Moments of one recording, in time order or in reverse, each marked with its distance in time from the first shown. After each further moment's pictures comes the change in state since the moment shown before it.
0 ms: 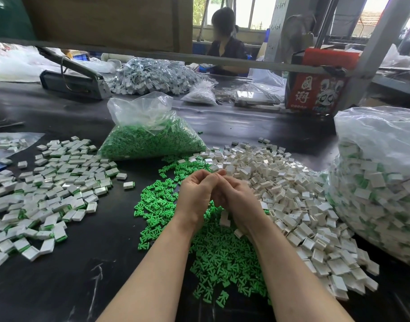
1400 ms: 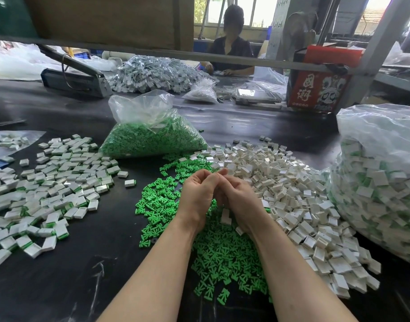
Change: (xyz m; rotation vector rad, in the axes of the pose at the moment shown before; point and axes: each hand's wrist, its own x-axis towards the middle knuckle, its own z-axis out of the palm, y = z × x) left_hand 0.002 -0.007 -0.003 -0.028 -0.010 -0.015; right_hand 0.001 0.005 -0.004 -0.132 0.030 0.044
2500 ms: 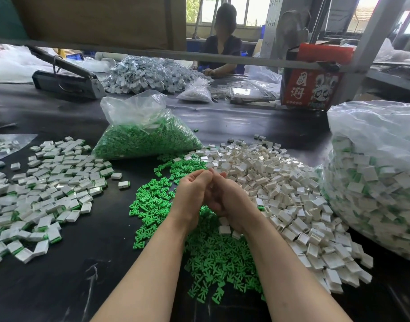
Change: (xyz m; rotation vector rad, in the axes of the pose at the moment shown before) left_hand -0.003 0.007 0.000 0.085 -0.107 -0.035; right_hand 0.003 -0.001 0.004 0.193 -0.175 0.098
